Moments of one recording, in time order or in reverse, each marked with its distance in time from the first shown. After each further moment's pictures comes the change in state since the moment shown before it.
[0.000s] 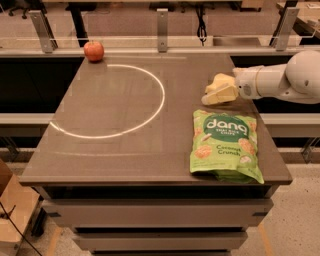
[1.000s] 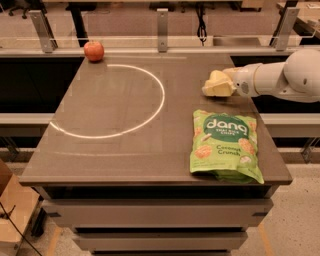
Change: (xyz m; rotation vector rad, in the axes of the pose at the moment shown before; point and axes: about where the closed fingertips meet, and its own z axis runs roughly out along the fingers) arm -0.012 0.001 0.000 0.013 -0.024 -0.001
